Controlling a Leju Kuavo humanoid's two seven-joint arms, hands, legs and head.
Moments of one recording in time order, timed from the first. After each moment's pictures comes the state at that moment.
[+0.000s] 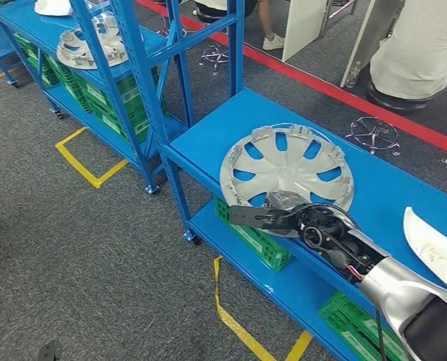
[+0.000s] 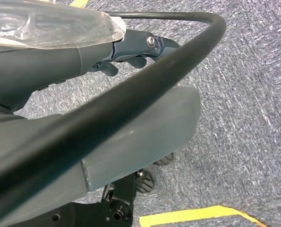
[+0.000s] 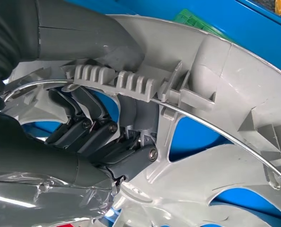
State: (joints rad) left arm -0.08 0.20 -0.62 -0.21 1.10 0.09 -0.23; right arm -0.82 -0.13 1.06 -0.95 0.48 0.33 0.48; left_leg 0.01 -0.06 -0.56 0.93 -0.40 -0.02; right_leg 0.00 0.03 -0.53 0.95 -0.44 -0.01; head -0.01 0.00
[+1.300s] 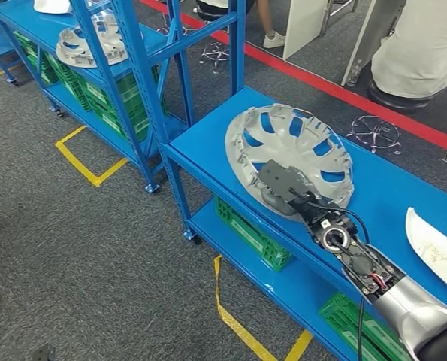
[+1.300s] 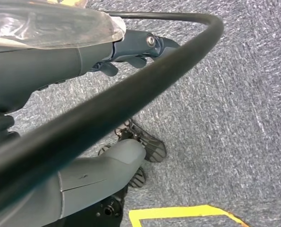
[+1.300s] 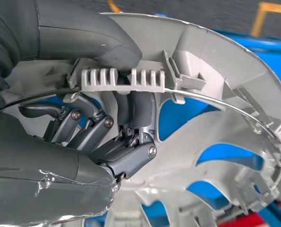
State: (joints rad) left arm -0.08 0.21 -0.62 -0.21 1.19 0.09 -0.25; right arm -0.68 -0.19 0.86 -1.18 0.12 -0.13 0.23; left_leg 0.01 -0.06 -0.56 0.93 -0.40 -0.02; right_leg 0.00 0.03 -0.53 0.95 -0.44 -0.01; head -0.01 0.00
